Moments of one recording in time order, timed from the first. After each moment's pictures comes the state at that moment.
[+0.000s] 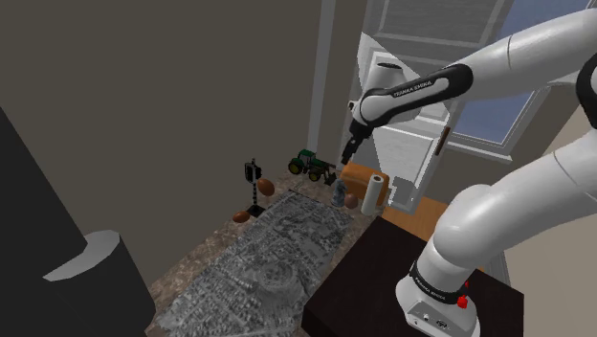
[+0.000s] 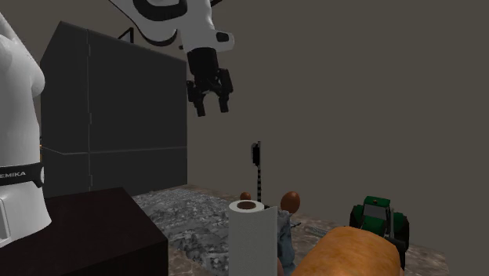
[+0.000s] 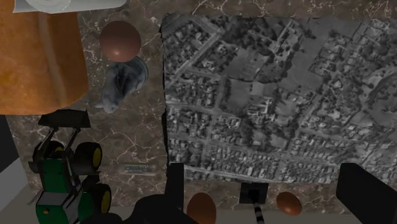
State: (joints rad) arm -0.10 -0.47 -0.31 -2.63 -0.12 2.36 -0.49
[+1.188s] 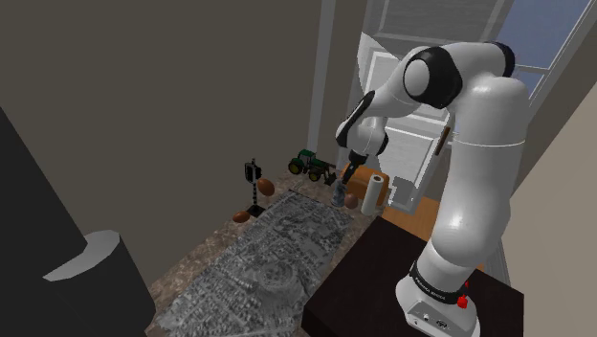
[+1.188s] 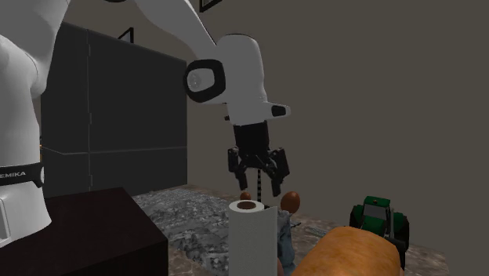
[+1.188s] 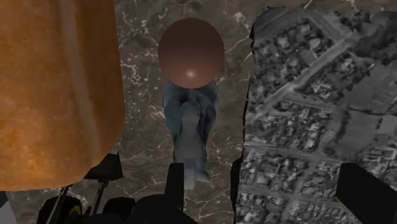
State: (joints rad) arm -0.13 0.29 -0.45 -2.37 0.61 2.73 -1.29
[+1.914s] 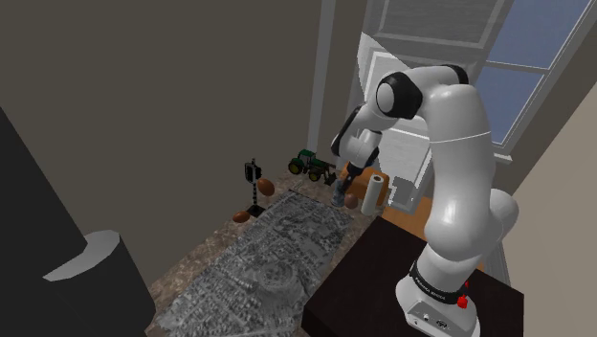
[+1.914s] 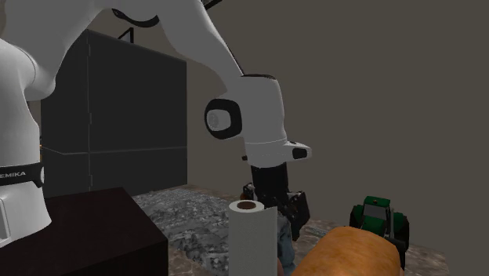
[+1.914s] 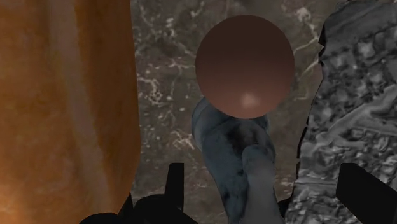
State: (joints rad) arm -0.32 0.58 -0.29 -2.17 0.83 2.77 -1.51
